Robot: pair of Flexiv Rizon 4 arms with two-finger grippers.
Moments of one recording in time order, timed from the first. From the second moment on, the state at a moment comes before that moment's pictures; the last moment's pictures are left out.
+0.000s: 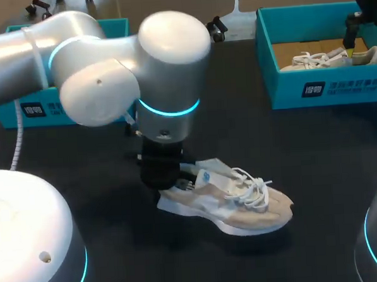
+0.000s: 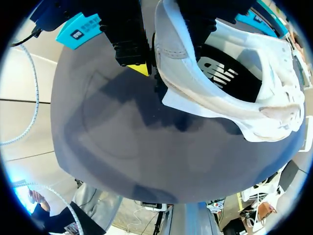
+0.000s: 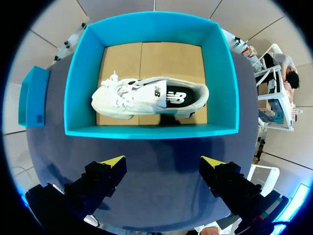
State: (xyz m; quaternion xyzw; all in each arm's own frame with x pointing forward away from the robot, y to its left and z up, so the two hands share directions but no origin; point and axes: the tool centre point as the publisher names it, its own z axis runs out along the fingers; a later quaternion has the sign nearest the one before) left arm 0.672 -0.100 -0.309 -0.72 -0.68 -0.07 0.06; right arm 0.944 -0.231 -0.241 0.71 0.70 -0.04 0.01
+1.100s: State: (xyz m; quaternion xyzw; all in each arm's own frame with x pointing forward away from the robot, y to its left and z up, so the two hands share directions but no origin) left arm 0.680 -0.108 -0.374 -0.74 -0.66 -0.08 0.07; right arm 0.944 -0.232 -0.241 0.71 0.70 -0.04 0.01
